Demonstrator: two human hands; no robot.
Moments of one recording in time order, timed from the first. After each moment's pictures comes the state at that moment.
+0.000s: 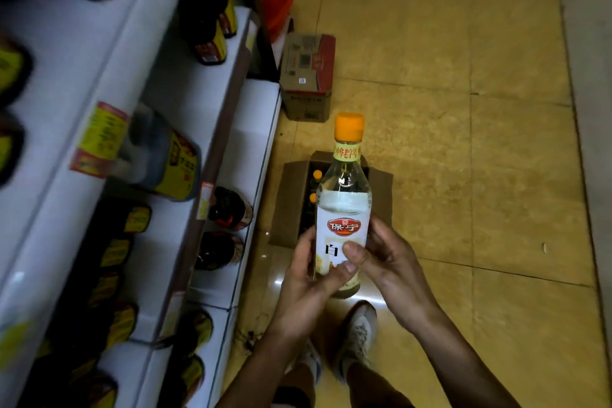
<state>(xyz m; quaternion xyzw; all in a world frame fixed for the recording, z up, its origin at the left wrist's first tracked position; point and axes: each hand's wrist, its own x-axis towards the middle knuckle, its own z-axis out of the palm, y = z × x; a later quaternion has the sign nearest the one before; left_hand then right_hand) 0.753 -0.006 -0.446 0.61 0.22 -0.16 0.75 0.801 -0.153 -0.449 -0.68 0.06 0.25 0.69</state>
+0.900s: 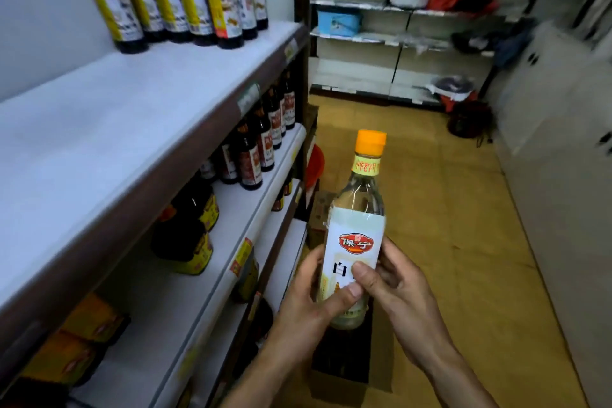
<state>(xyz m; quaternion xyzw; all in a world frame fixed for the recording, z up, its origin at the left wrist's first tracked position) 0.734 0.069 -0.145 0.67 0.09 -0.04 0.74 0.780 -0.083 -0.125 -0.70 -0.10 0.13 0.70</state>
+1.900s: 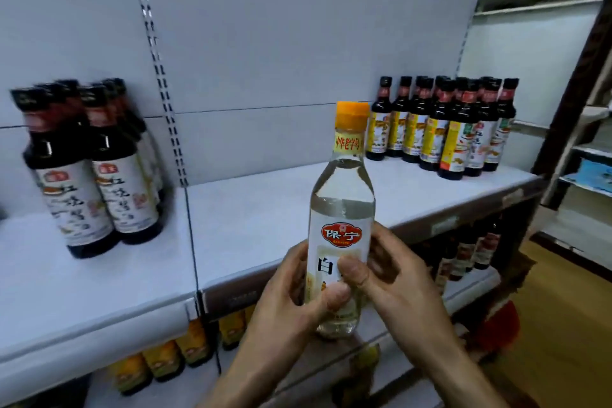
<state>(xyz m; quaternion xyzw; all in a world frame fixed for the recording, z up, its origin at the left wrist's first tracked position) 0.657 0.139 -0.006 0.66 0.25 0.39 0.60 0.800 0.063 0.032 -0.50 -0.52 0.29 0.63</state>
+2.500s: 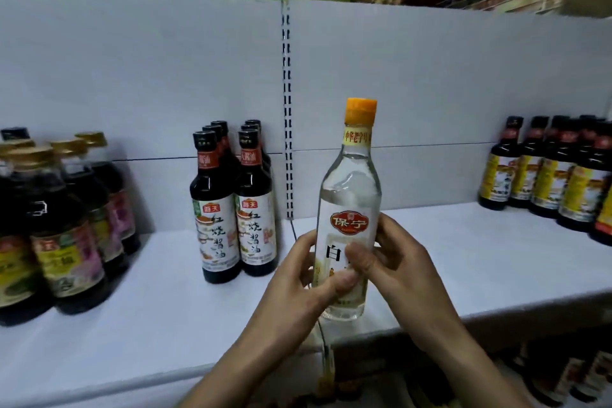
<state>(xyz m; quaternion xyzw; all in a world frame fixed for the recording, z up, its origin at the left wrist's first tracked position) 0.542 0.240 0.040 0.68 0.30 0.46 0.48 0.702 0.203 0.061 -0.41 -0.60 0.30 0.61</state>
